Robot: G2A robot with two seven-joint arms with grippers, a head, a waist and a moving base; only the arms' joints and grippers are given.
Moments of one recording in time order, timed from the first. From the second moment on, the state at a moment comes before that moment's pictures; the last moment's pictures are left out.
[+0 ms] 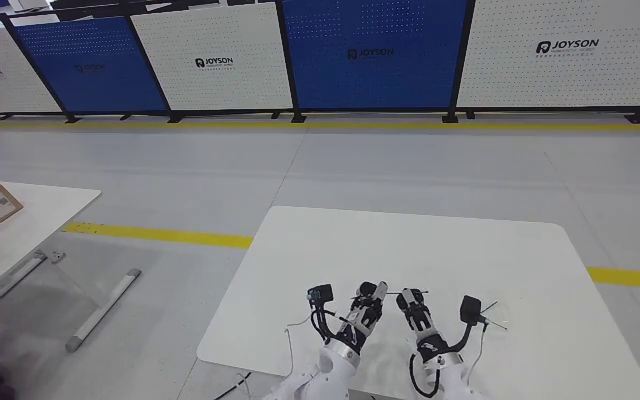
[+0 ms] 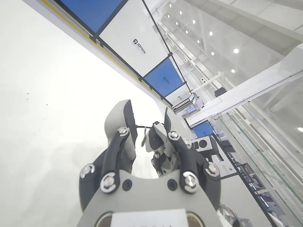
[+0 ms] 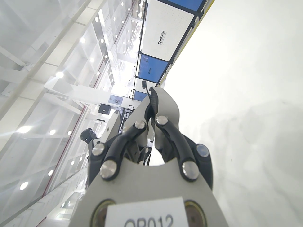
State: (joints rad) left arm 1.52 -1.33 -0.90 -1.64 0.38 0.03 0.35; right arm -1.59 -1.39 1.10 -1.65 -0.18 -0.03 -0.03
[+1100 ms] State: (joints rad) left arm 1.53 -1.35 -0.90 -1.63 0.44 0.07 0.35; right arm -1.59 -1.40 1.11 -1.64 -0.16 -0.04 -0.04
